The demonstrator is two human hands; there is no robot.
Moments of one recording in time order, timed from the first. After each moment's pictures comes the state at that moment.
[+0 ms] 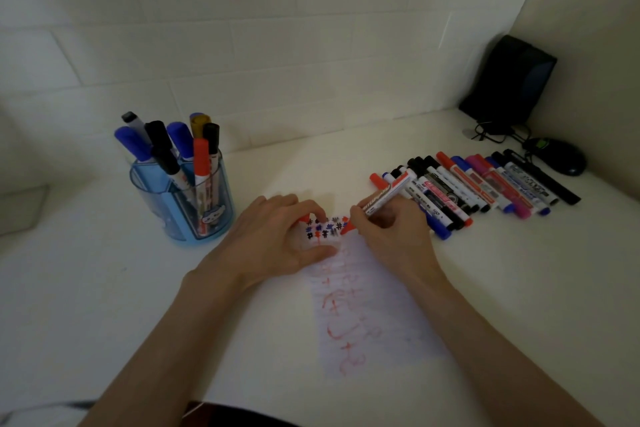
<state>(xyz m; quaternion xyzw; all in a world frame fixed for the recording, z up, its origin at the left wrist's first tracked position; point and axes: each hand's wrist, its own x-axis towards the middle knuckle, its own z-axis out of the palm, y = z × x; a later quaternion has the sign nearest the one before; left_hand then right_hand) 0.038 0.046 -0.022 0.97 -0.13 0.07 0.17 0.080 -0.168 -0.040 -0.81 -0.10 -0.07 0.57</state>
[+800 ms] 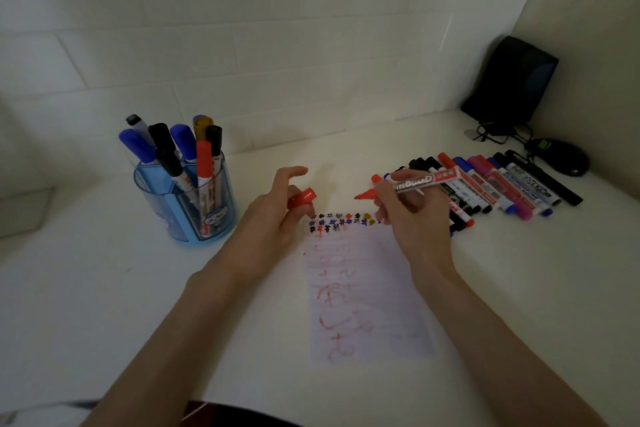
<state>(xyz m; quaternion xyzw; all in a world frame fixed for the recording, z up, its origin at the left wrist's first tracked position) 0.041 0.045 -0.024 0.91 -0.08 0.12 0.39 0.082 -0.172 -0.018 -0.67 -0.03 -0.09 0.74</state>
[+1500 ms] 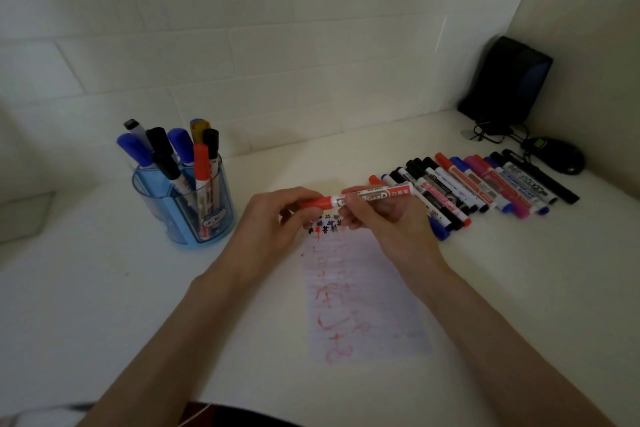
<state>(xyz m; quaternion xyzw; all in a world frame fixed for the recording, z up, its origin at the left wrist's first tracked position) 0.042 0.040 -0.018 0.87 -0.12 0.18 0.44 0.068 -0.166 -0.016 -0.65 -0.13 0.03 0.75</state>
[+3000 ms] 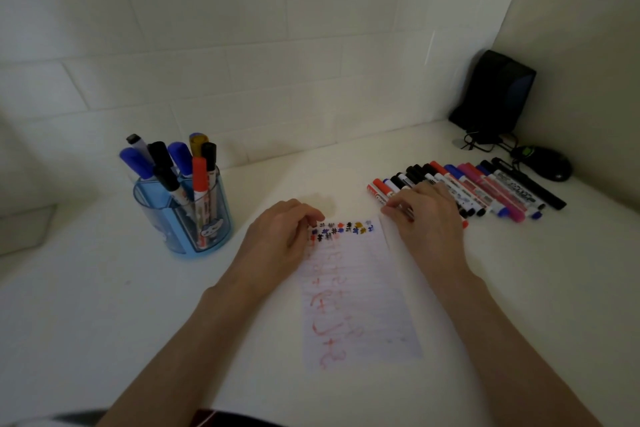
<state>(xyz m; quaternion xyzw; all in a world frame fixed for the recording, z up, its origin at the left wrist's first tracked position) 0.040 0.031 -0.032 0.92 -0.13 0.19 0.30 0.110 -0.217 -0.027 -0.94 -0.13 -0.24 0.23</state>
